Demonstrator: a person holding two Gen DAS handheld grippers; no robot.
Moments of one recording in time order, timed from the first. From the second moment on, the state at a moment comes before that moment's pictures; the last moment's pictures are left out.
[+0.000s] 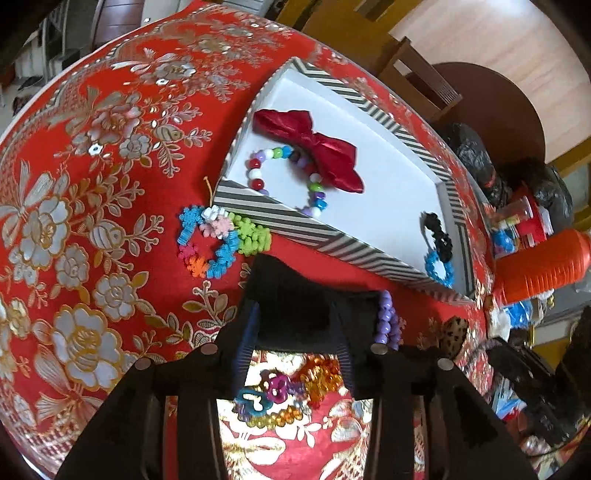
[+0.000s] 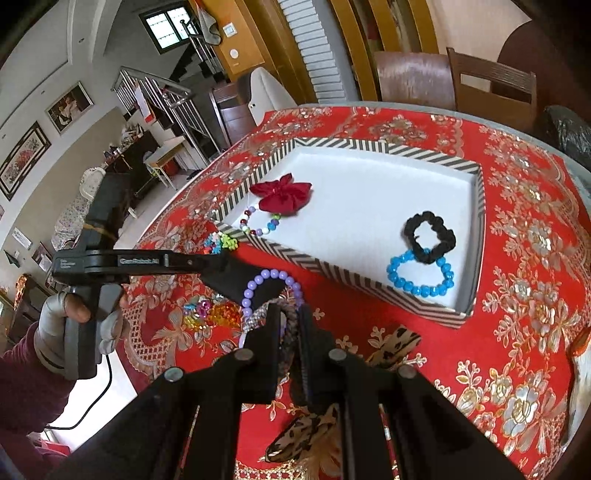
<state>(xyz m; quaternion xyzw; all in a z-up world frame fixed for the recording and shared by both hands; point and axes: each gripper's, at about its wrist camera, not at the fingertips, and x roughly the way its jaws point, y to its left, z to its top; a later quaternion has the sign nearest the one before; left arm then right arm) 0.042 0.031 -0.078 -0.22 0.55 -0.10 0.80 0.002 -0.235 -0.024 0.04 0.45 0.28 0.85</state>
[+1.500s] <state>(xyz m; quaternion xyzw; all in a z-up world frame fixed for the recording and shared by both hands) 0.058 0.014 0.031 -0.17 0.45 -0.13 0.87 0.018 -0.257 0.009 0.07 0.41 0.24 0.88</state>
